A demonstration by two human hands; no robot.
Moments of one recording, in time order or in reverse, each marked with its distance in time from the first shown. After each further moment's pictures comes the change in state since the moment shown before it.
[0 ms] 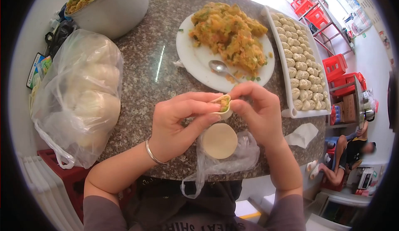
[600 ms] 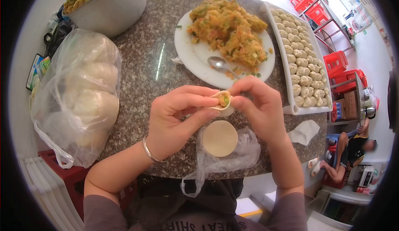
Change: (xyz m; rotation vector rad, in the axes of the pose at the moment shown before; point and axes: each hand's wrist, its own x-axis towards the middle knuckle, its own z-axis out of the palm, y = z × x) left_hand 0.000 0.002 0.001 -0.218 0.002 -0.138; right_hand 0.003 0.002 -0.004 -0.060 -0.020 -0.082
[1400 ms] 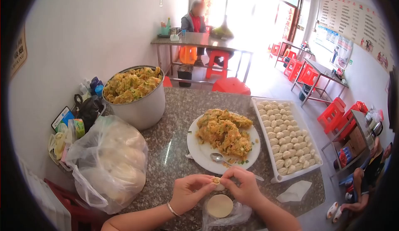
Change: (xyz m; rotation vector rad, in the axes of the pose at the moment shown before) left_hand -0.005 -0.007 0.003 0.040 0.042 -0.108; right_hand -0.007 -0.006 0.001 -0.162 -0.027 -0.071
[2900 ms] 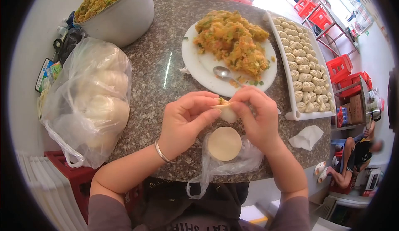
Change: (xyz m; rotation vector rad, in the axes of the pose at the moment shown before) left_hand 0.006 0.007 0.006 -0.175 0.099 -0.124; right_hand 0.002 0.006 0.008 -0.024 0.084 -0.024
